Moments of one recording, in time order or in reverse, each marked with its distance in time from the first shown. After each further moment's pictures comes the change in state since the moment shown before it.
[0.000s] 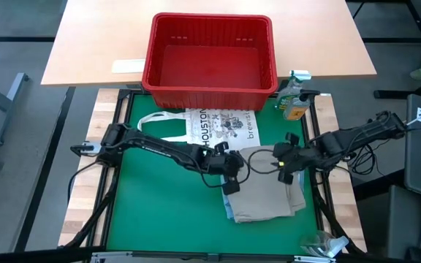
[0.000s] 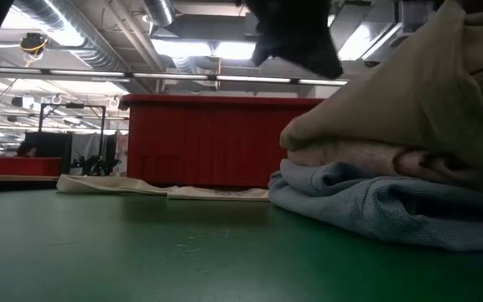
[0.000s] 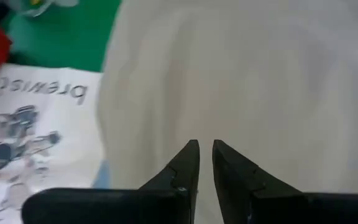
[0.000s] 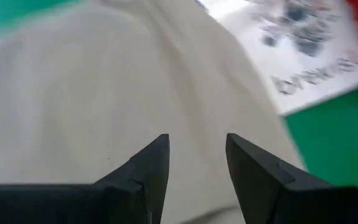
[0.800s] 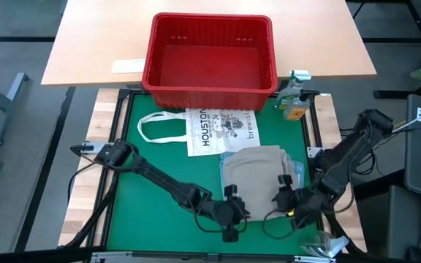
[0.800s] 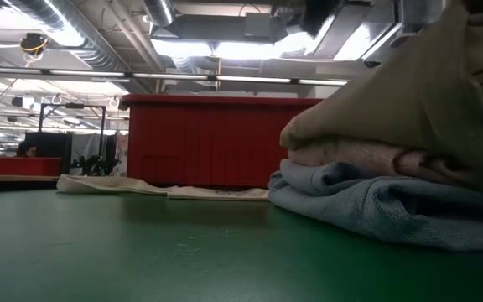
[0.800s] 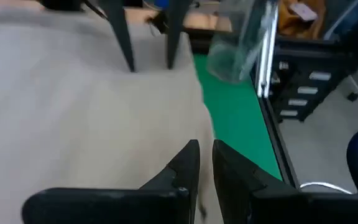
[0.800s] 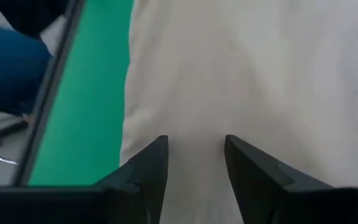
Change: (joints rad) left arm -0.256 0.134 0.000 0.417 -0.017 -0.019; right arm 0.473 0.193 -0.076 0.345 -0.039 0.066
